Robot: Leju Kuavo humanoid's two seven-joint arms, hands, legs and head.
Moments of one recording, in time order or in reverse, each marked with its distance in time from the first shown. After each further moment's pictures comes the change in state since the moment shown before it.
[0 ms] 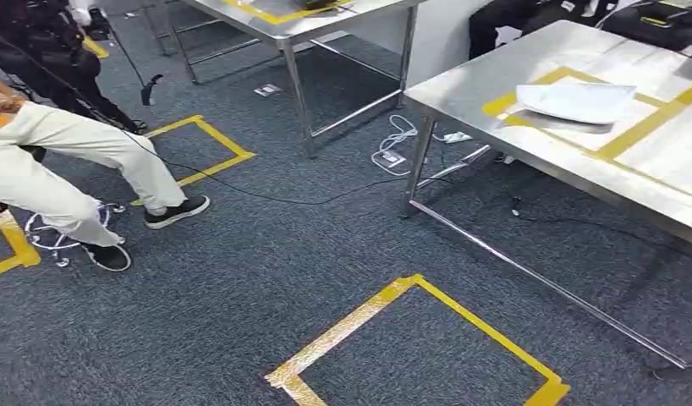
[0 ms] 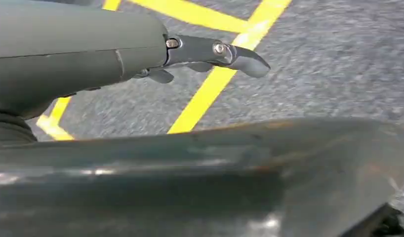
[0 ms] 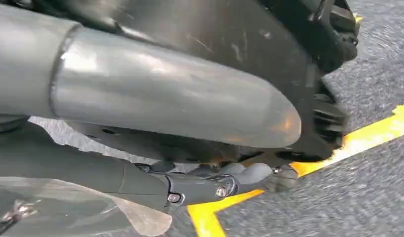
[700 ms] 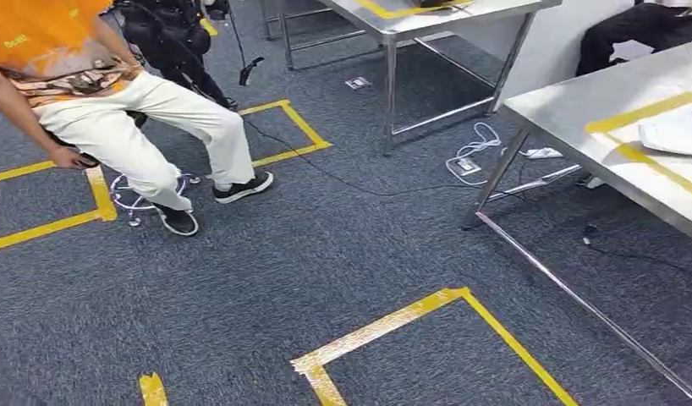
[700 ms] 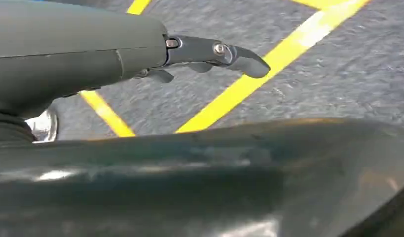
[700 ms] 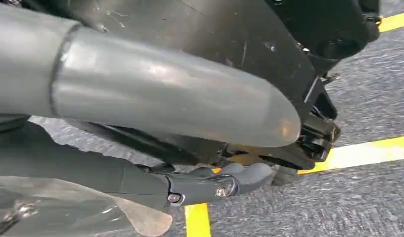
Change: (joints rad) left arm 0.025 0.003 0.021 0.001 -0.017 0.001 0.017; right arm 0.002 0.007 0.022 0.000 0.074 -0.034 -0.009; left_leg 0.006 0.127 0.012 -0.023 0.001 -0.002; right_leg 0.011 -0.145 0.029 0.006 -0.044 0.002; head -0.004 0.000
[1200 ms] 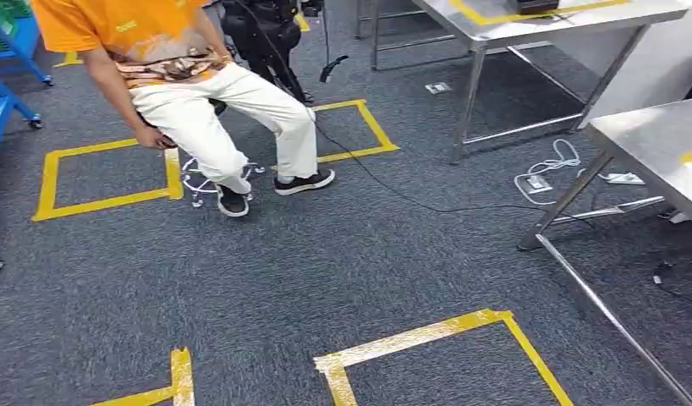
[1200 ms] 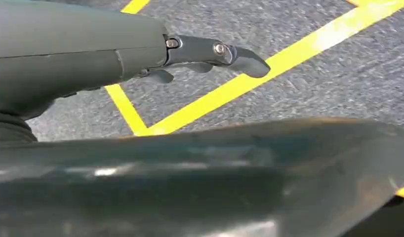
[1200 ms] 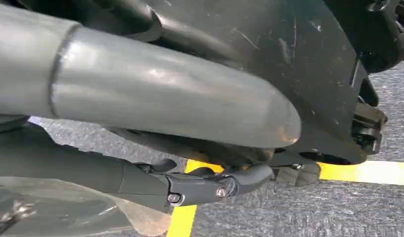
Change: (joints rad) left arm -0.006 -0.002 0.010 0.000 -0.001 -0.001 -0.021; right arm 0.011 -0.001 0.042 0.001 0.040 -0.011 0.025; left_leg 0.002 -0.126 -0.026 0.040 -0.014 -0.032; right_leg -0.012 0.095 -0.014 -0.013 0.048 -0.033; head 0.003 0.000
